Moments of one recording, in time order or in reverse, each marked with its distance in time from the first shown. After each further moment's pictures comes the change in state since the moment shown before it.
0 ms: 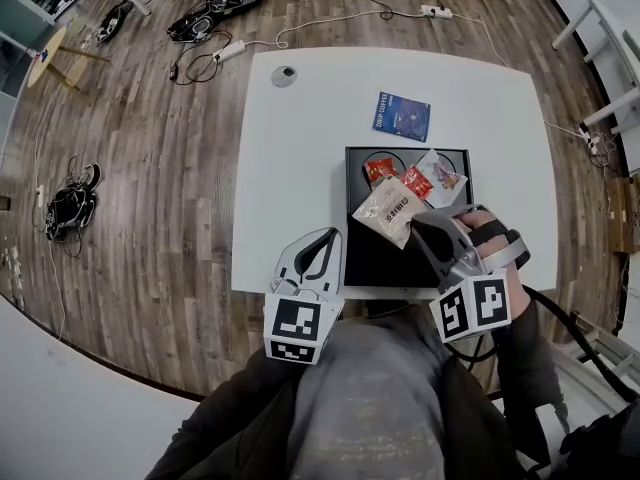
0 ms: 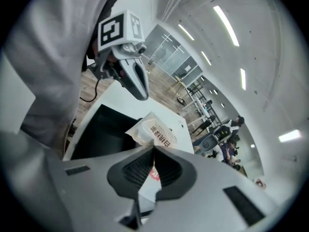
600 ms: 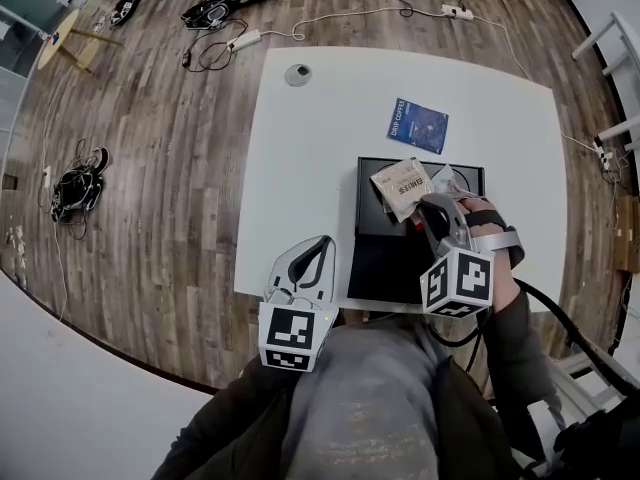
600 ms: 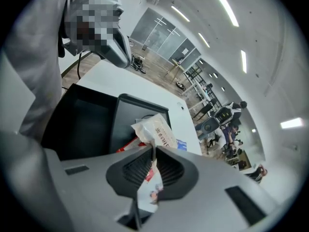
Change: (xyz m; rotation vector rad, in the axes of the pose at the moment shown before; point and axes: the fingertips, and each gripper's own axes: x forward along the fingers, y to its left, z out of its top) left arm 0.003 0.026 -0.007 -0.032 0.047 0.084; right arm 0.064 -0.024 -0.041 0.077 0.164 0.025
